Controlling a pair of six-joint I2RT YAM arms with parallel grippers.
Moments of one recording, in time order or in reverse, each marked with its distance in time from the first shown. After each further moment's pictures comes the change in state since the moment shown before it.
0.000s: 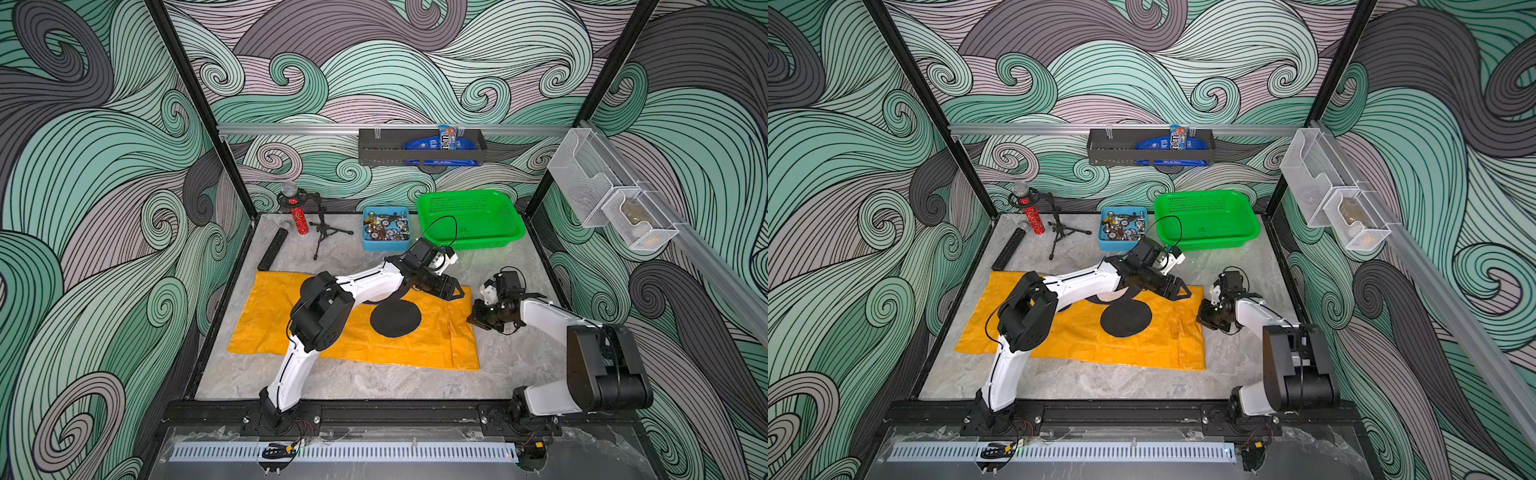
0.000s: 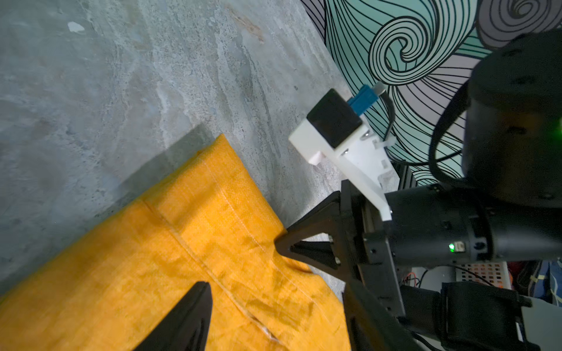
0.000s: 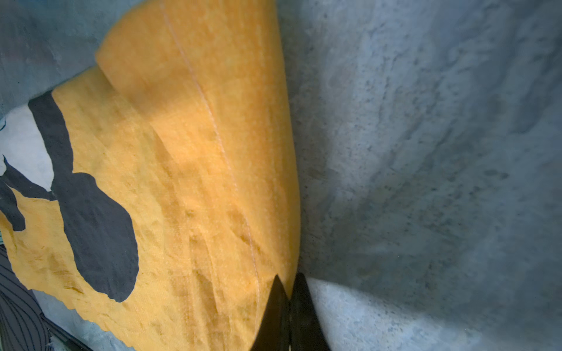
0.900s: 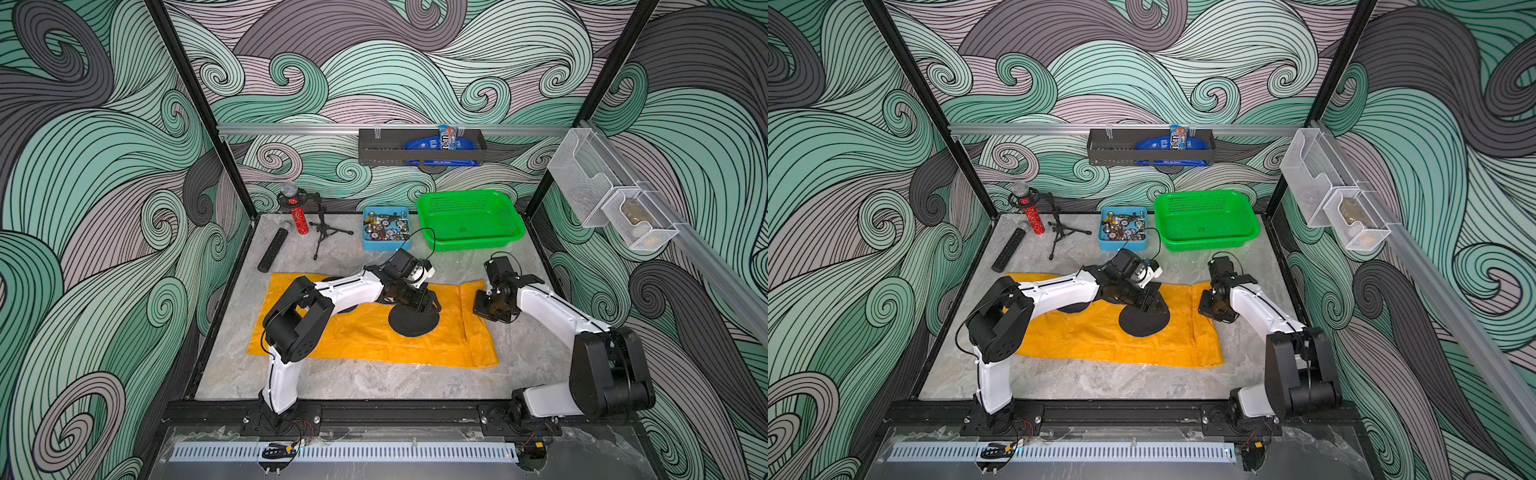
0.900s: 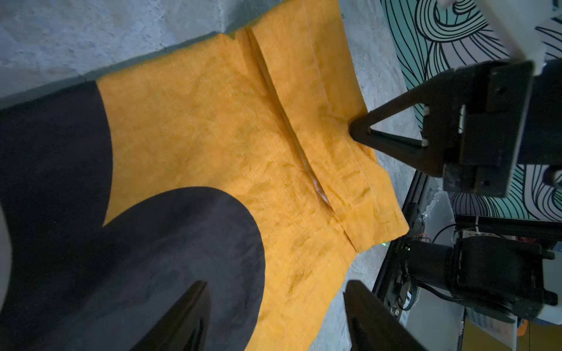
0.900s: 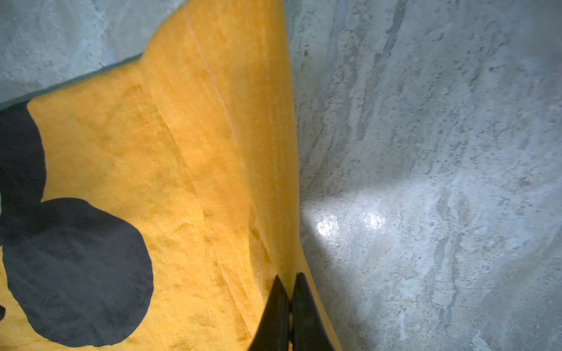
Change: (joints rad) left arm 0.037 -0.193 -0.317 -0.019 -0.013 0.000; right arm 0.121 -0.003 0.215 -0.292 0.323 0.113
